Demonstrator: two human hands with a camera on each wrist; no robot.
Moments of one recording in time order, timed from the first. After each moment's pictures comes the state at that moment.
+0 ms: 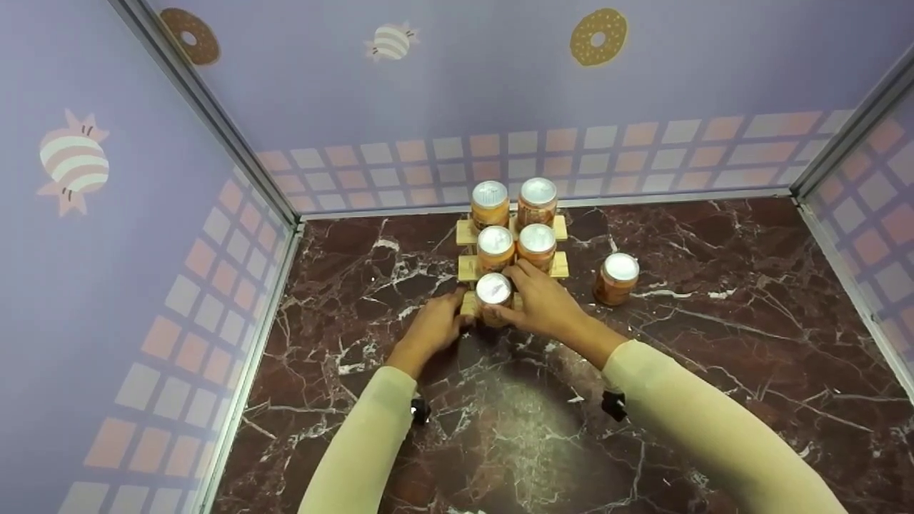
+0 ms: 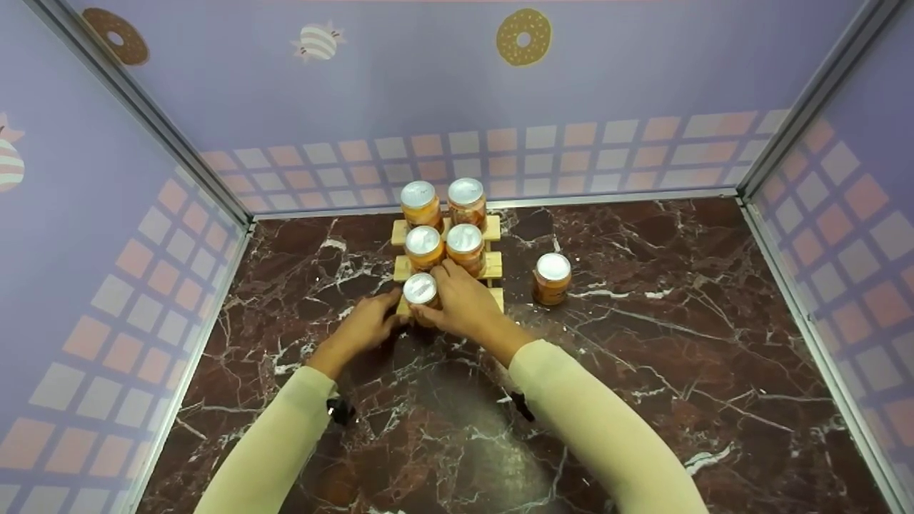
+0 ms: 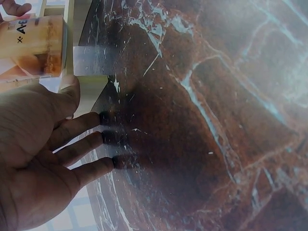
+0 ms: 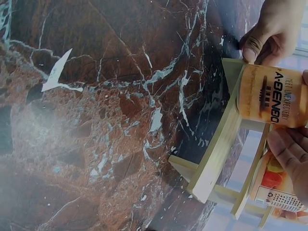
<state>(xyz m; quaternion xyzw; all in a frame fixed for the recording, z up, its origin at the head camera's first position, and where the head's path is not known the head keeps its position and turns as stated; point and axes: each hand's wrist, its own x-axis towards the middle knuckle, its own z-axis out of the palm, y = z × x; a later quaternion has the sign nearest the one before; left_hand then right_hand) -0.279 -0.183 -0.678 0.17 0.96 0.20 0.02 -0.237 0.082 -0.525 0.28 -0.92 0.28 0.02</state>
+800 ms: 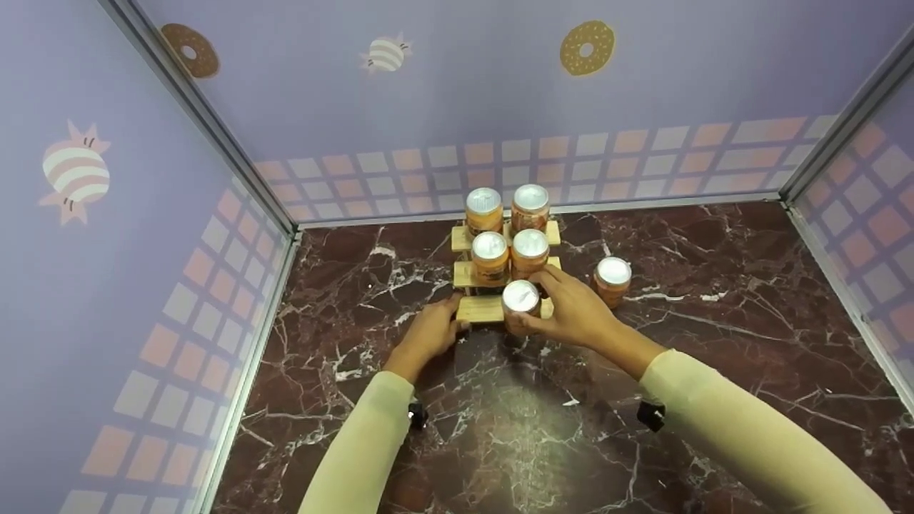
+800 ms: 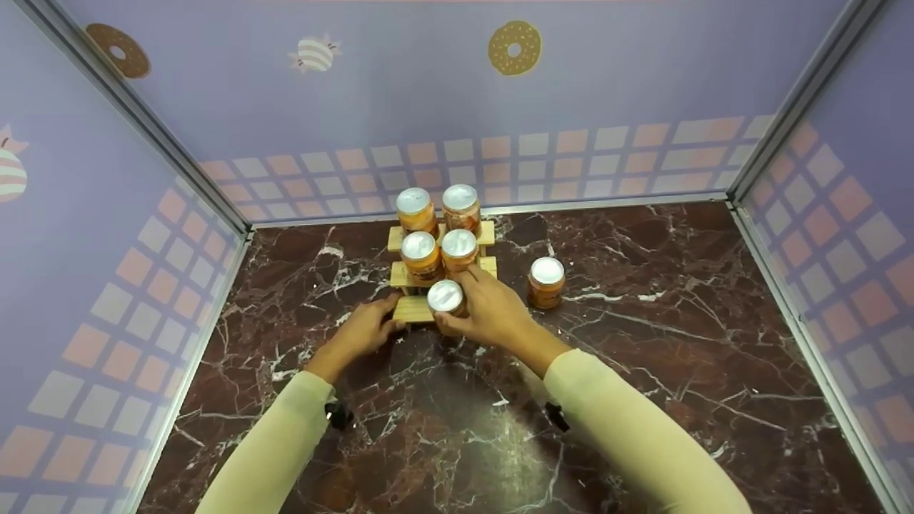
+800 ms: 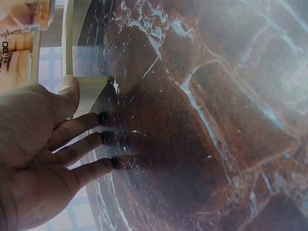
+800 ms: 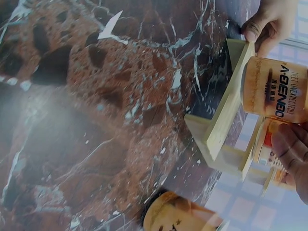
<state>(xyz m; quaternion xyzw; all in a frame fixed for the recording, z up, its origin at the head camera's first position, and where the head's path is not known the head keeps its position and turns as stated) -0.277 -0.181 -0.671 0.16 0.96 0.22 0.03 -0.223 0.134 -0.514 0.29 -0.91 0.28 0.06</state>
